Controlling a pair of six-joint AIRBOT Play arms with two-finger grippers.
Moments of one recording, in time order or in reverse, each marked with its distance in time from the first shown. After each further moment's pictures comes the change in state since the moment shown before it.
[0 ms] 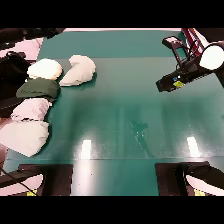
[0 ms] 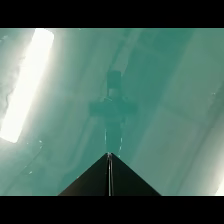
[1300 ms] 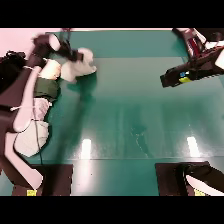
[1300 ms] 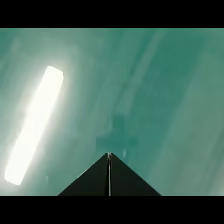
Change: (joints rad) left arm -0.070 -0.536 0.404 0.683 -0.188 -0.121; right arm 0.001 0.108 0.002 0.027 -0.111 0.000
